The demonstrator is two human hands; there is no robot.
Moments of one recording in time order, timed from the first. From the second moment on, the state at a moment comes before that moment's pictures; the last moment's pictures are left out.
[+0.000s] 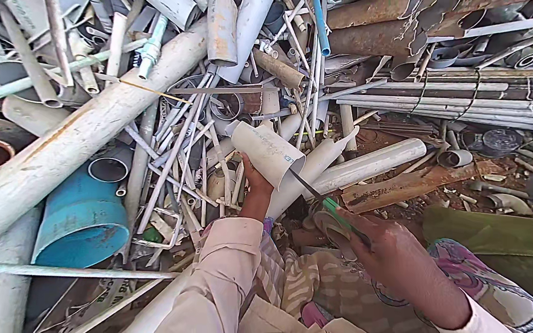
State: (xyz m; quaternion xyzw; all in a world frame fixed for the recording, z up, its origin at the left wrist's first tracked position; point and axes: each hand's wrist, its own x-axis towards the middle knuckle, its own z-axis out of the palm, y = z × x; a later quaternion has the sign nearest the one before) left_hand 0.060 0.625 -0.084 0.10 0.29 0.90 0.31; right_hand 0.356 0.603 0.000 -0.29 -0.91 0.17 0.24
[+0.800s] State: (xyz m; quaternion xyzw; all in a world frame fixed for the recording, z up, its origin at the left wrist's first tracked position) left_hand 0.063 0.622 -0.076 0.07 0.29 0.90 0.33; right_hand 0.363 0.606 0.003 -0.31 -0.90 0.14 0.28
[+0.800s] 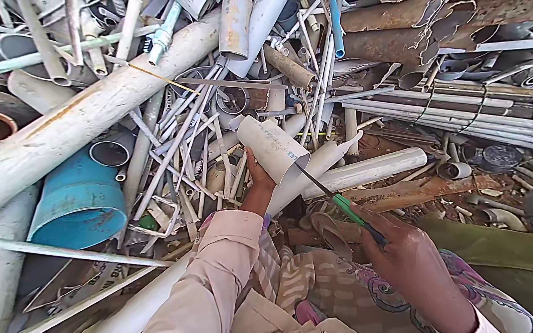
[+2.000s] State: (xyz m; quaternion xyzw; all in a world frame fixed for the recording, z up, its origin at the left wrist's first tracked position) left_hand 0.057 0.626 -0.077 -0.04 0.34 0.88 0.32; right_hand 0.352 0.602 -0.004 -0.33 -0.92 0.03 0.22
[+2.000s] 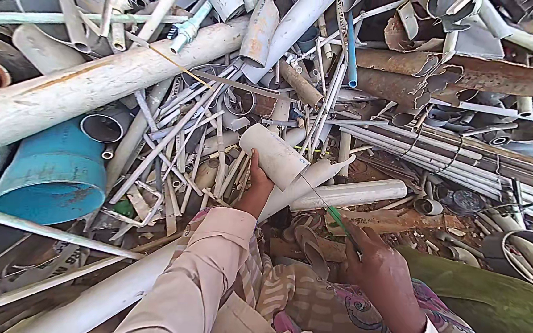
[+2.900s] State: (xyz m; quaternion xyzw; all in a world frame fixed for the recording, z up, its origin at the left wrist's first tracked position) left_hand 0.061 0.626 -0.079 0.05 0.28 0.90 0.32; right_hand 0.357 0.610 -0.005 -0.32 -0.90 0.15 0.27
